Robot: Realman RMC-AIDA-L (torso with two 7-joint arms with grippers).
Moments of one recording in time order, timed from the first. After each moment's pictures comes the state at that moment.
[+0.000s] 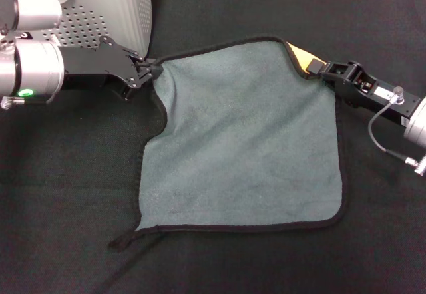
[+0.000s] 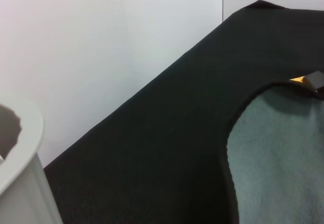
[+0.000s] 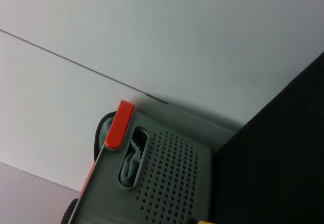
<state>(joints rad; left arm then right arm) -0.49 -2.10 0.94 1.01 2.10 1.27 -1.51 0.60 2.02 -1.71 -0.21 -0.50 -1.13 1.79</state>
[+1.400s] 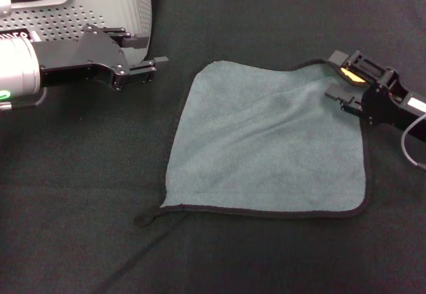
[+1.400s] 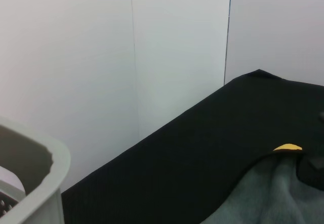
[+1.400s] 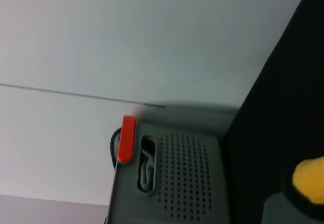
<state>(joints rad) -0.41 -2.09 0.90 1.05 1.91 1.36 -1.52 0.54 1.99 -1.60 -0.18 -0.62 -1.29 2.05</state>
